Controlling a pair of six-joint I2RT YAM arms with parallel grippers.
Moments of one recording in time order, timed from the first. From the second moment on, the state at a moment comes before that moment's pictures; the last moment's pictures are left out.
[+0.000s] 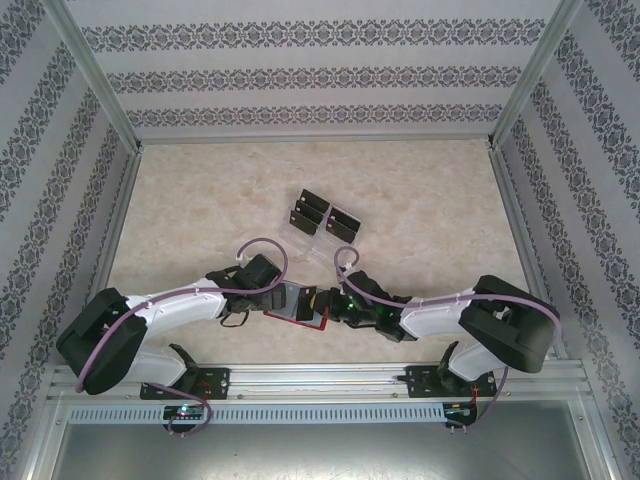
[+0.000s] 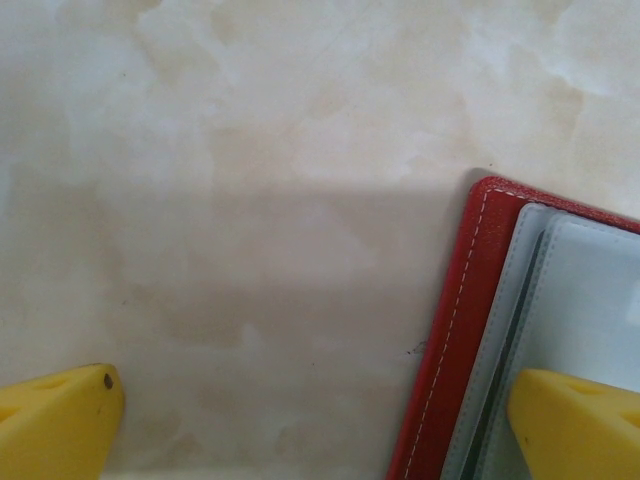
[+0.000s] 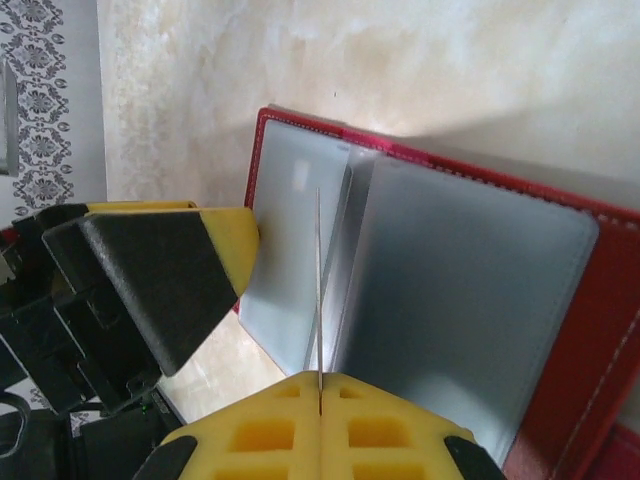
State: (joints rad) left arm -0.72 1.34 0.58 -0.44 -0.21 -0.74; right arm 0.97 1.46 0.38 0.49 -0.17 1.23
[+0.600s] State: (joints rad) left arm -0.72 1.32 0.57 -0.45 -0.22 -0.74; right arm 1.00 1.47 0.42 0.31 -0.06 1.23
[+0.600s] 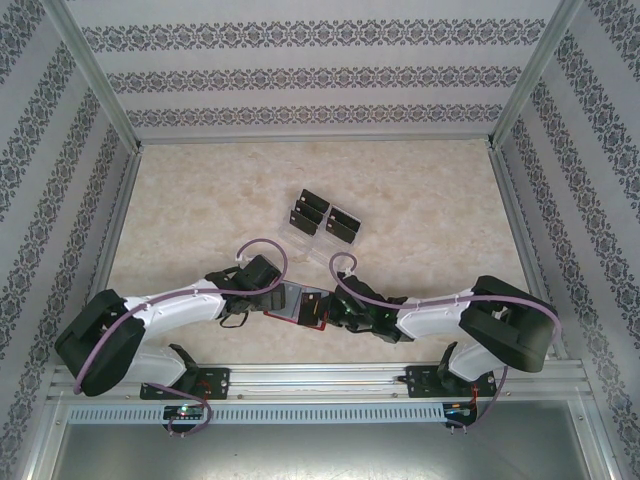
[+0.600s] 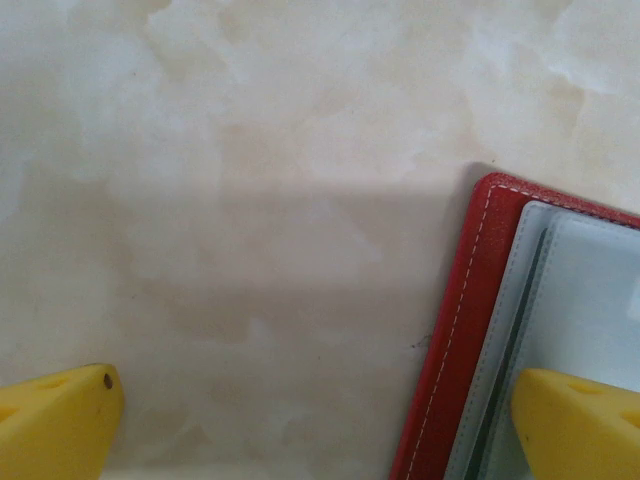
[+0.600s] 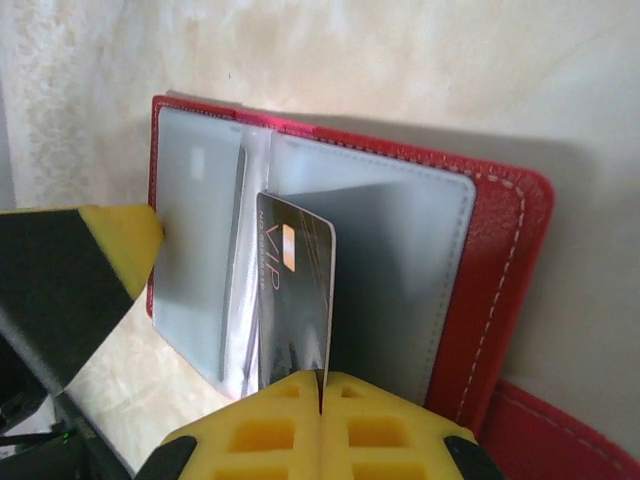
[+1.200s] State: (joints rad) left arm -0.73 1.28 0.56 -0.52 -0.22 -0.74; right arm 0.89 1.39 0.42 0.26 -0.13 1.15
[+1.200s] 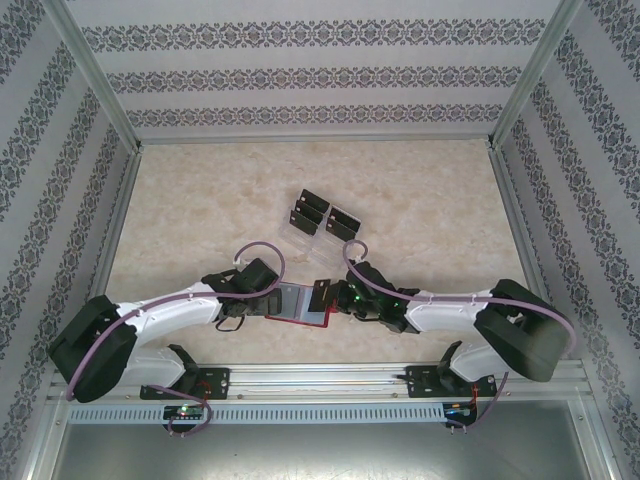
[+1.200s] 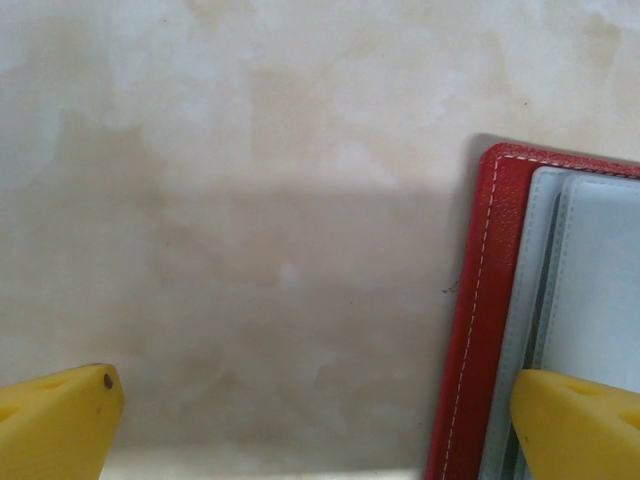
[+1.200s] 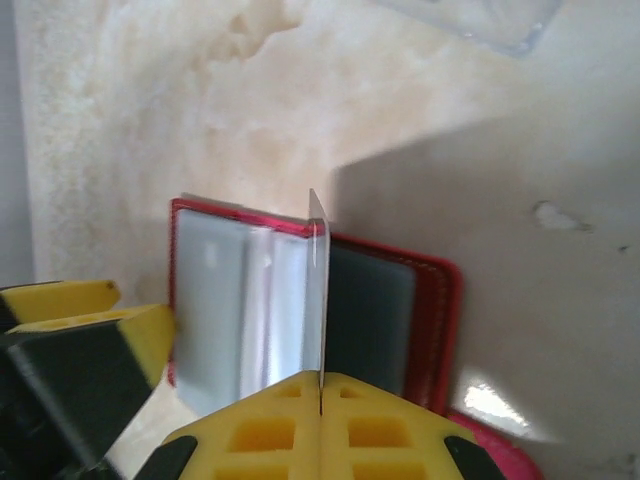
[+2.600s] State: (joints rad) left arm -0.73 1.28 0.54 -0.50 -0.22 -0.74; right arm 1.00 1.50 0.36 0.58 -0.04 1.30
